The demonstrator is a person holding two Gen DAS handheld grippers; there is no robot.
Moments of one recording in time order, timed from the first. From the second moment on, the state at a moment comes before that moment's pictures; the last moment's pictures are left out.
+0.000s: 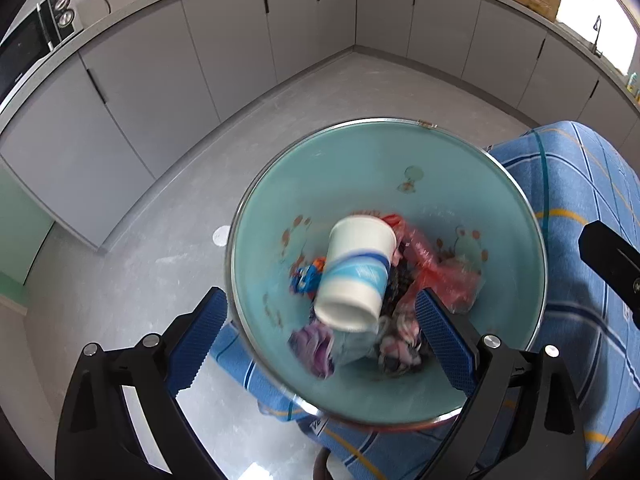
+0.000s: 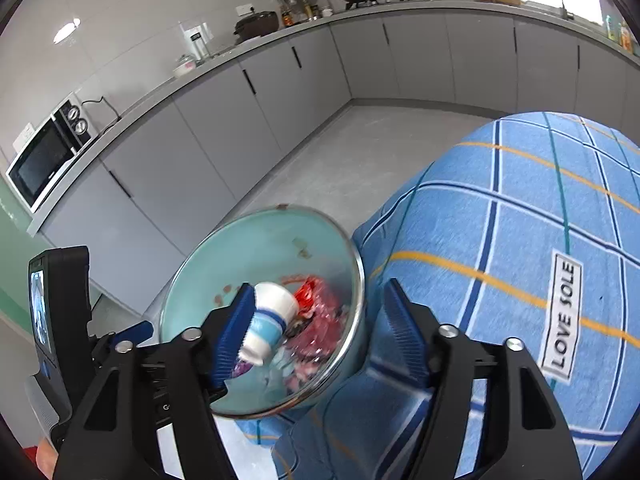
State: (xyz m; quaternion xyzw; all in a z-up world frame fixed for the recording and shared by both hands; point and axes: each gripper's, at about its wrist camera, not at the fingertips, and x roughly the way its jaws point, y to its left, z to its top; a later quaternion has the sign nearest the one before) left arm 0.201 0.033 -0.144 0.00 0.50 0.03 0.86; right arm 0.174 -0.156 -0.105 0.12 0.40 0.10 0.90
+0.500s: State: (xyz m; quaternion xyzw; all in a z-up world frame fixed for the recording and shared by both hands) left arm 0.138 0.053 -0.129 -0.02 0.50 0.04 0.86; right arm 0.122 -0.146 -0.092 0.11 0.39 0.10 0.91
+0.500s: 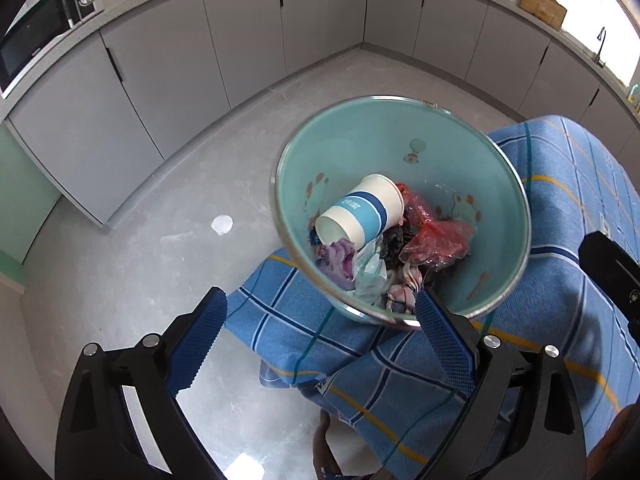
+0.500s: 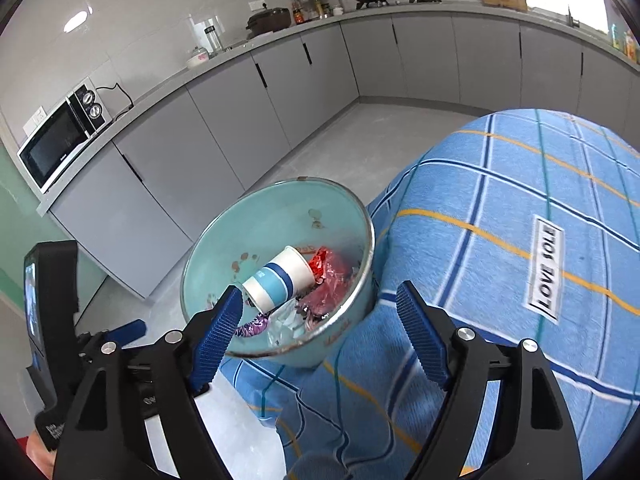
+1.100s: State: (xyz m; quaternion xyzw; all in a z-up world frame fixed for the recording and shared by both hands) left arm 0.042 0.063 -0.007 0.03 0.27 0.11 0.96; right arm 0.021 -0.133 0.004 0.07 0.21 0.10 0.97
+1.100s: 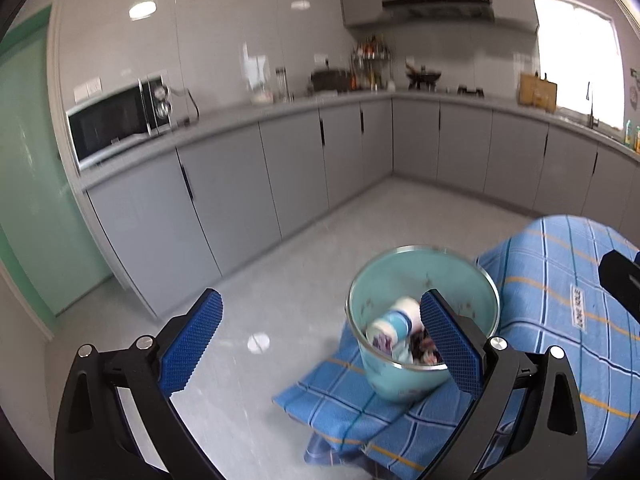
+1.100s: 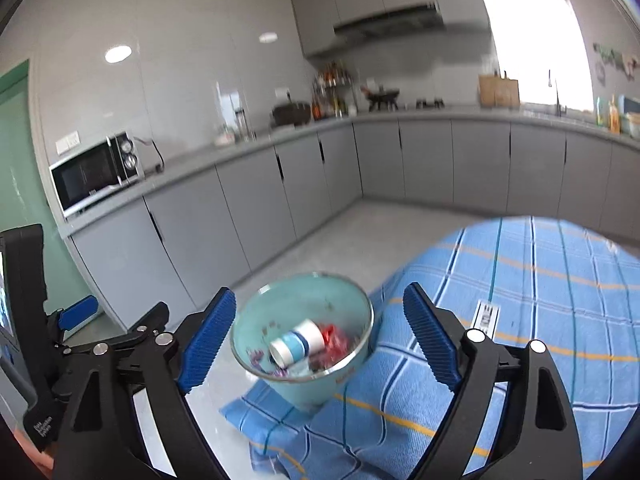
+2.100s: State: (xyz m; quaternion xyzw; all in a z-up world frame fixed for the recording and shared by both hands) left arm -0.003 0.058 0.045 0.02 0.18 0.08 0.98; right arm -0.019 -0.137 0.043 0.08 0.12 0.09 0.98
